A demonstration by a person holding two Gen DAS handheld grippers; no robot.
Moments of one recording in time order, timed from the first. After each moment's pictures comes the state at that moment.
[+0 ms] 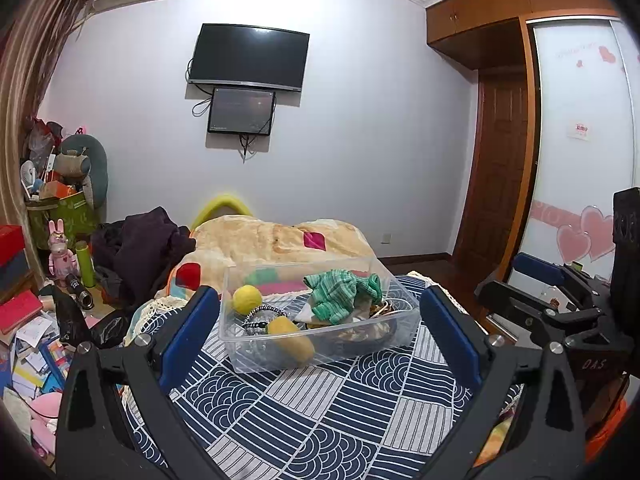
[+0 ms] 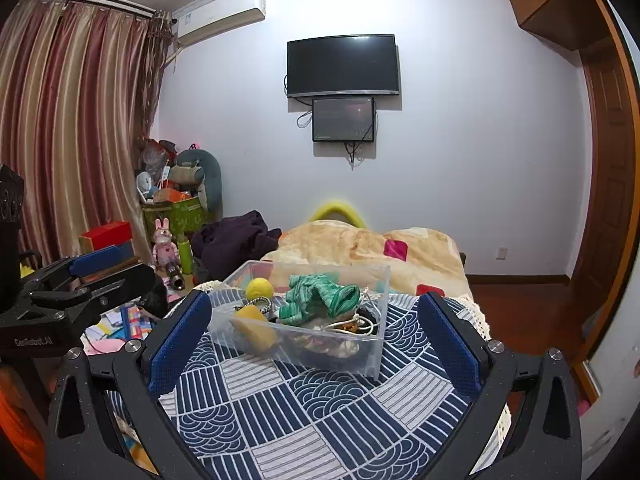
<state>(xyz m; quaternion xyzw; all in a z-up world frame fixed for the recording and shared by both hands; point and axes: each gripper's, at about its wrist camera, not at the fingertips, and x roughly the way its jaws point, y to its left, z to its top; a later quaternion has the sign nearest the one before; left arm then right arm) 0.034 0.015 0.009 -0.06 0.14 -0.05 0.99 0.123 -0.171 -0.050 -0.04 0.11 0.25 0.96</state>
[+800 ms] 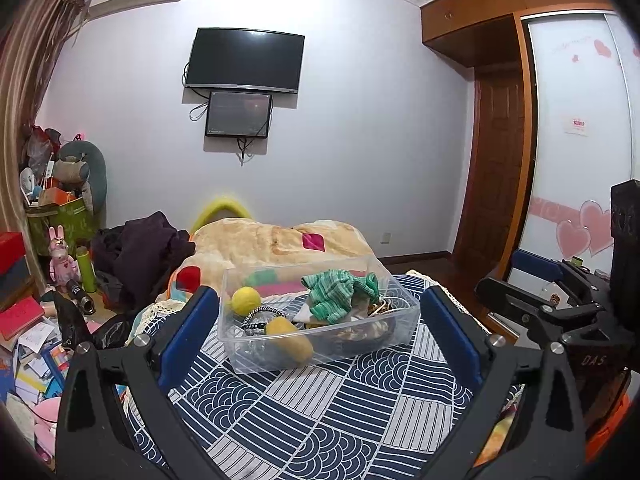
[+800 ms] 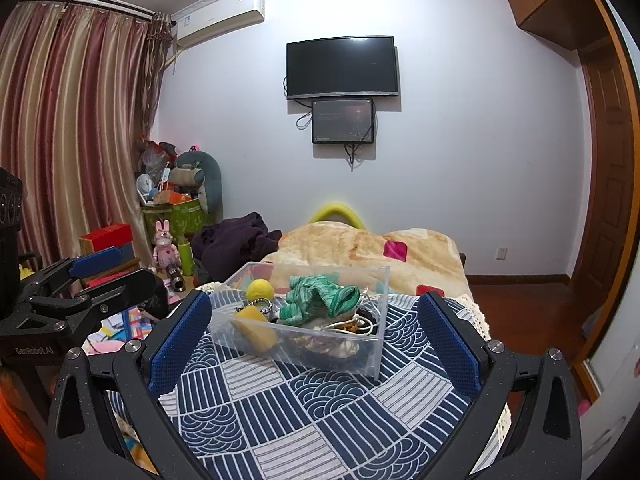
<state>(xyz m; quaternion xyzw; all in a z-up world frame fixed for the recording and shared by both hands) 0.030 0.009 0.008 -0.05 0.13 -0.05 0.99 0.122 -0.171 -0.050 -0.04 0.12 0.25 0.96</state>
